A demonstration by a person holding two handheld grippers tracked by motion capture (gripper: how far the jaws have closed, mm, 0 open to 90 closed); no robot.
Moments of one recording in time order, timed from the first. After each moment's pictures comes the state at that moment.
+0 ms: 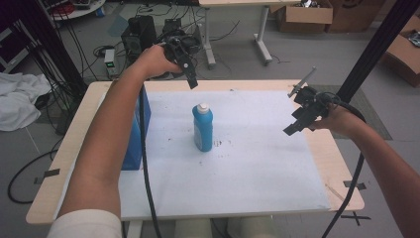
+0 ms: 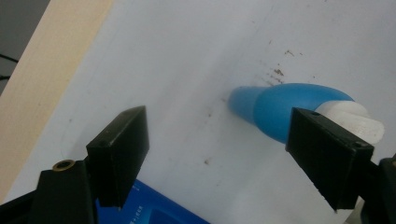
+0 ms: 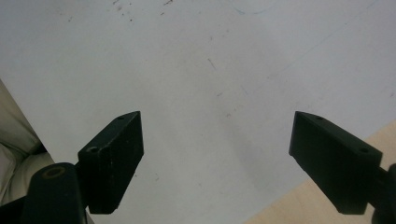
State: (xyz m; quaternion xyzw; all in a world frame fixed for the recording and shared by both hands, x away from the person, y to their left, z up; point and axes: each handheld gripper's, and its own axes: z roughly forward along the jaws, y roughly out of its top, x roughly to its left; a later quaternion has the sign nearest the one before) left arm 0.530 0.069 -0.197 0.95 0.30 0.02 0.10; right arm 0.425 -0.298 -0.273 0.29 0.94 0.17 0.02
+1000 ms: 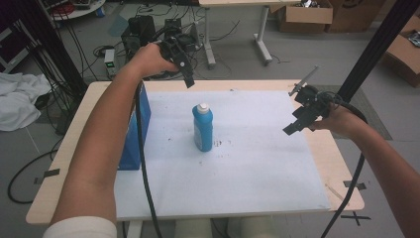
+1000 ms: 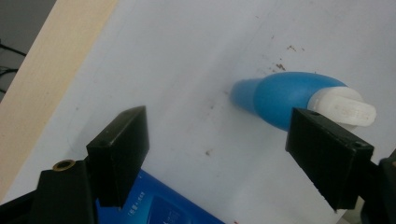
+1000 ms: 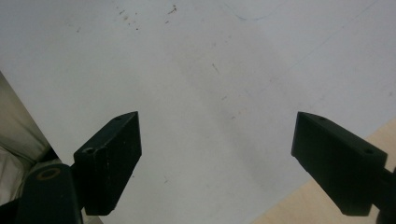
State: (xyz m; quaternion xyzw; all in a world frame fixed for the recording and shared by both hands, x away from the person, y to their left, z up) left arm 0.521 0.079 -0.187 0.95 0.31 0.03 0.10; right arm 0.417 -0.294 -0.264 0.30 0.94 0.18 0.02
